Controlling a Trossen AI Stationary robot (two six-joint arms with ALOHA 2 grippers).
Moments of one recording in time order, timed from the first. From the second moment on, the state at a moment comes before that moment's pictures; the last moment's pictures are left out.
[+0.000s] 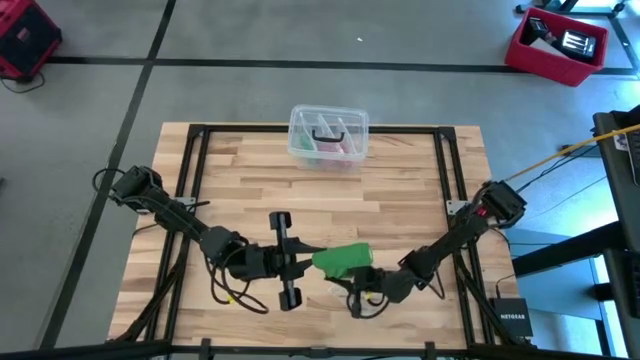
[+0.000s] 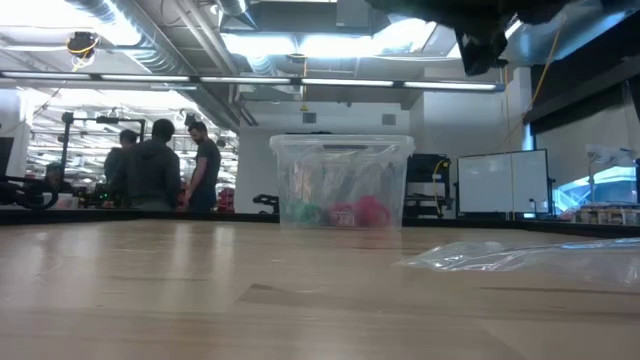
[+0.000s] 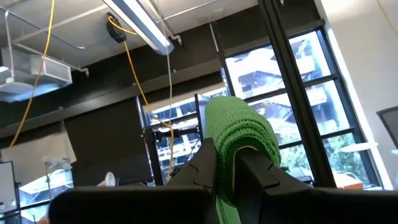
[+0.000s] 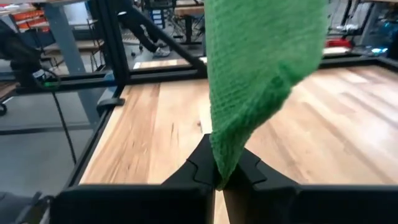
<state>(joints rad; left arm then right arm) -0.56 1.64 1.22 1.06 -0.55 0.60 0.65 1.80 0.84 0.70 0.69 0.25</state>
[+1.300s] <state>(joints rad) -0.60 1.64 1.22 0.91 -0.59 0.58 0.77 1.48 0.84 0.24 0.60 0.31</state>
